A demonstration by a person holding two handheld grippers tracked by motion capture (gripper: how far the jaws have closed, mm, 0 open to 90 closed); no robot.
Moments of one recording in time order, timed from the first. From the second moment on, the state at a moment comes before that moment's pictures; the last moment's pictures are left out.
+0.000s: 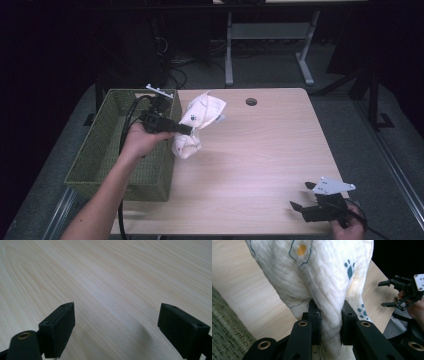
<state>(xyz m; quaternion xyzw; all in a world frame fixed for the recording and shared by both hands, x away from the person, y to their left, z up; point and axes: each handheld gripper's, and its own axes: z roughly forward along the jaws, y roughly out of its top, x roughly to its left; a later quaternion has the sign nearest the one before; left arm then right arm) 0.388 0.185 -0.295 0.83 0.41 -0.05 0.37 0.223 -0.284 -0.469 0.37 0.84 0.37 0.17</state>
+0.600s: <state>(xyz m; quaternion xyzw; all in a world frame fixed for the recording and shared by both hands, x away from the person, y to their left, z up) 0.395 0.159 -0.312 0.84 0.40 -0.07 0.36 0.222 -0.286 -0.469 0.37 0.84 0.37 0.16</state>
